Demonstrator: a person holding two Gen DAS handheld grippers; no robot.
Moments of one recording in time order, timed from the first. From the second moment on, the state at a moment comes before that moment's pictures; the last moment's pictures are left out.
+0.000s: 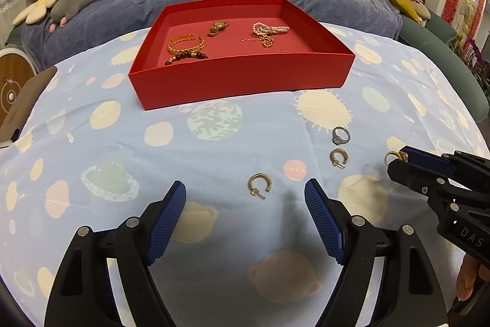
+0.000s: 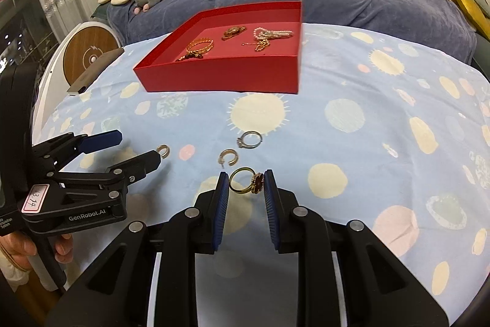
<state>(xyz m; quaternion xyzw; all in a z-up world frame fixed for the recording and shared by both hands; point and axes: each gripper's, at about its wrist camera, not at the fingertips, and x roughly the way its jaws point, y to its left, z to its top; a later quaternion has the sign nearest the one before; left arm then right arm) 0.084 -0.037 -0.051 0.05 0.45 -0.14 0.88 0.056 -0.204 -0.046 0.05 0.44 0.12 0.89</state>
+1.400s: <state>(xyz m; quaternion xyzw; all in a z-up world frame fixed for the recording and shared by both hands) 0.124 -0.091 -0.020 0.04 0.40 -0.18 0.90 0.069 -0.226 -0.012 0.09 0.41 0.12 0.90</state>
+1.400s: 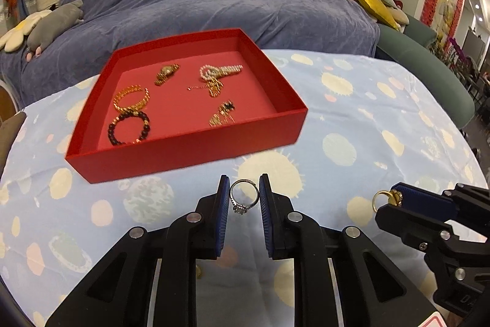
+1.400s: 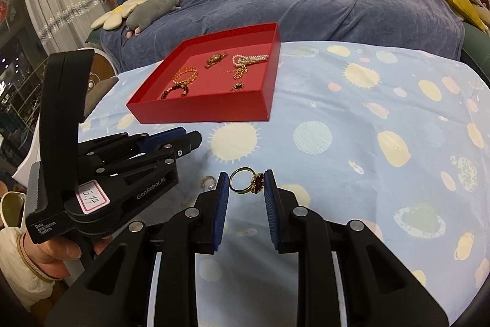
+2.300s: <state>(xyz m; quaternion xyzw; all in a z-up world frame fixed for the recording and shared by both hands) 0.223 -0.016 0.032 -0.02 0.37 -0.09 0.93 0.194 -0.209 0.019 0.12 0.38 0.11 0.91</state>
